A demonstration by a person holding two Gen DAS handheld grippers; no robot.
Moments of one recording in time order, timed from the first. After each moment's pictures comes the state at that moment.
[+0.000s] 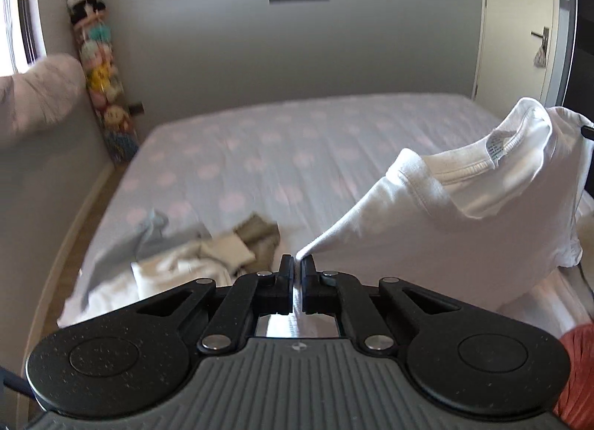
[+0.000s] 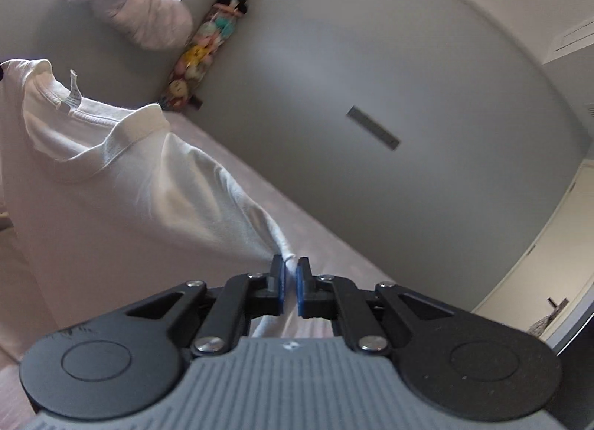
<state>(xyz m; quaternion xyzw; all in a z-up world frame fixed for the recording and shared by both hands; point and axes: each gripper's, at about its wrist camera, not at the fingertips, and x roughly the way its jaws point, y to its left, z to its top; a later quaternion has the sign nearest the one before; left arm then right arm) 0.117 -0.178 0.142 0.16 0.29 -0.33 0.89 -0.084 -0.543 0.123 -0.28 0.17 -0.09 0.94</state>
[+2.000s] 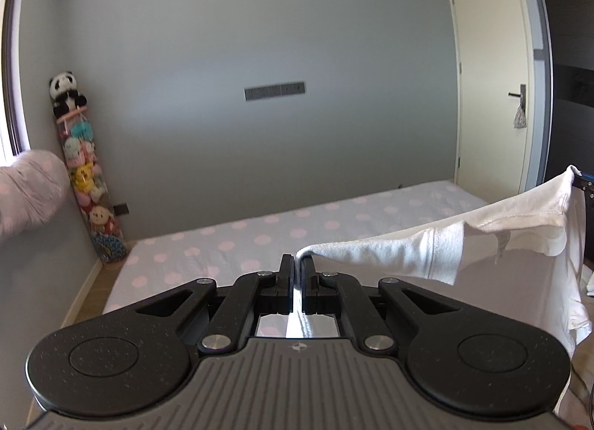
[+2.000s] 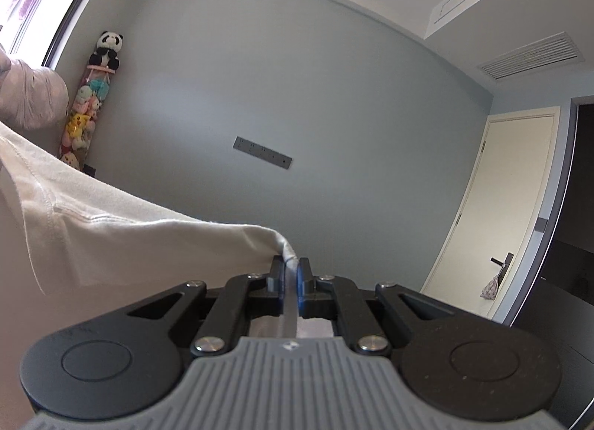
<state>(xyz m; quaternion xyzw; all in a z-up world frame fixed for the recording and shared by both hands) 0.174 -0.308 0.212 0.14 0.18 -0.36 0.90 -0.045 -0.622 0.200 -0.18 0.10 -0.22 0.95</state>
